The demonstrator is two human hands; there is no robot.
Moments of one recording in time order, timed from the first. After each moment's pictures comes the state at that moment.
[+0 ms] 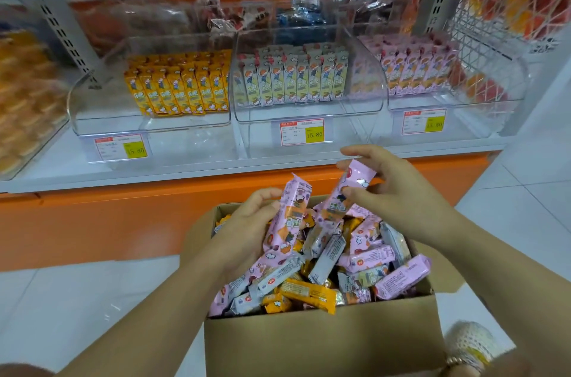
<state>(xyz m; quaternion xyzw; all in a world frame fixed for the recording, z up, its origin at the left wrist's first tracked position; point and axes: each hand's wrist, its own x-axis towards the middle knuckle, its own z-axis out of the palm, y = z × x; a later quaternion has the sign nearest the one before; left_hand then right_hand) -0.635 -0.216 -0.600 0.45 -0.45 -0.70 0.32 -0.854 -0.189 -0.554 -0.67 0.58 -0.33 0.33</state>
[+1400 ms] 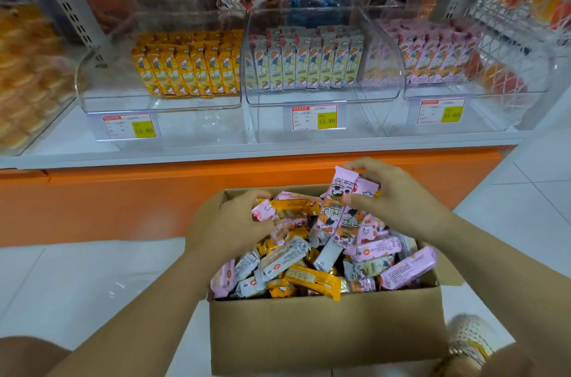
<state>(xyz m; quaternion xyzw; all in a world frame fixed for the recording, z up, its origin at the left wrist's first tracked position) -0.599 -0.229 -0.635 0.60 -0.74 -0.29 0.11 -0.846 -0.195 -0.573 -0.69 0.59 -0.25 0.34</state>
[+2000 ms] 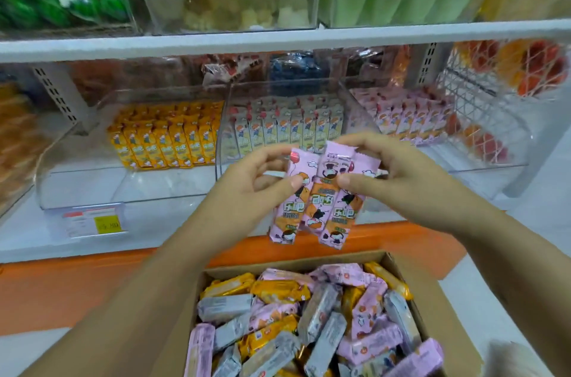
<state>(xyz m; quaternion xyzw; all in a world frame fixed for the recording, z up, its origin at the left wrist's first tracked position) -0.659 -0.301 -0.496 0.40 -0.69 -0.48 0.38 -0.875 -0.272 -0.479 -0.72 0.52 -0.34 0.30</state>
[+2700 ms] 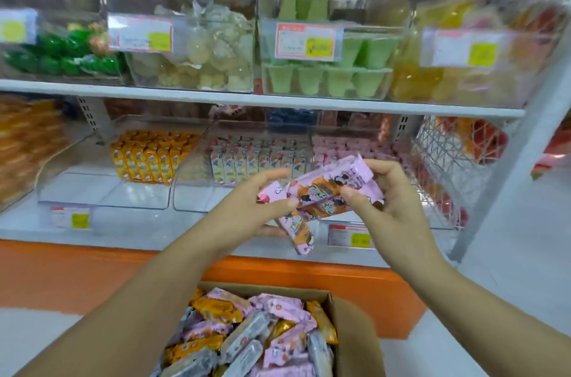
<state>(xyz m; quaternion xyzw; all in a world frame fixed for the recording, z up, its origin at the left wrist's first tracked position) -0.778 -0.277 -0.464 0.46 -0.61 -0.52 0.38 -0.977 -0.249 -0.466 -0.66 0.42 -0.56 0.28</state>
